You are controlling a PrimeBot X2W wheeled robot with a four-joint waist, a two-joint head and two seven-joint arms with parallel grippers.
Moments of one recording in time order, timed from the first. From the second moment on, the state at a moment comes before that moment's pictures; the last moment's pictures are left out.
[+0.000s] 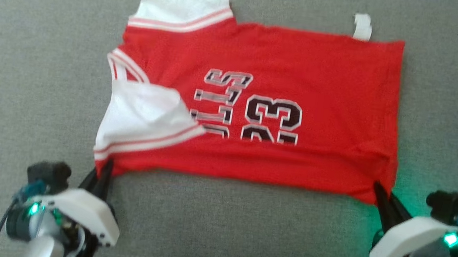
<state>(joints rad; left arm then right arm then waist) -0.07 0.13 -0.17 0.26 -0.37 0.02 0.03 -0.03 -0.13 0.04 0.15 0.35 0.12 0.27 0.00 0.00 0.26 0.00</state>
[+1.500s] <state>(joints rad) -0.01 0.17 -0.22 -0.02 -0.20 0.17 -0.14 0.08 -0.09 -0.01 -0.19 0.26 0.12 0.11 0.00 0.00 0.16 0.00</state>
